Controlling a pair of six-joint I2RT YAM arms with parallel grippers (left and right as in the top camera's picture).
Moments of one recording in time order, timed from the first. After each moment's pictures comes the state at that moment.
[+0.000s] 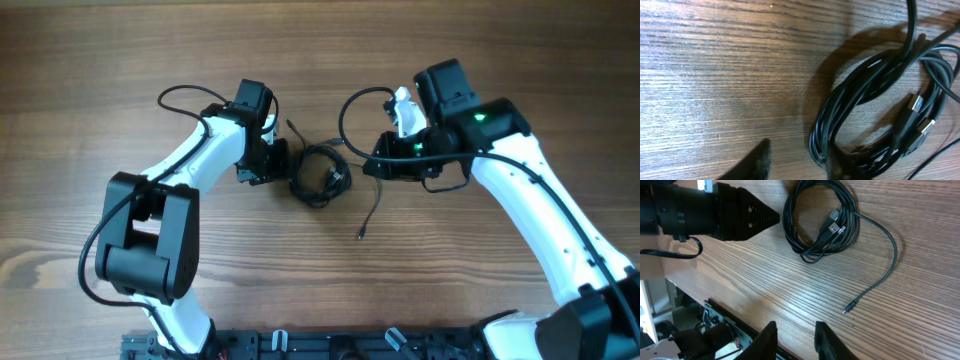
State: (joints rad) left arm -0.27 1.90 1.22 -0.79 0.26 -0.40; right arm 0.36 1.56 1.33 -1.04 -0.52 0.31
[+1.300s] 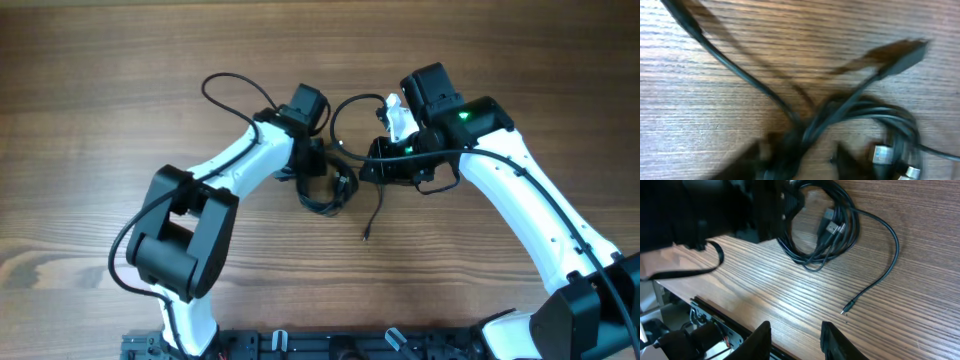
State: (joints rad) left arm -0.49 1.97 1.28 -0.68 0.05 -0.55; right arm 0.39 1.60 1.33 -1.05 -0.47 0.33
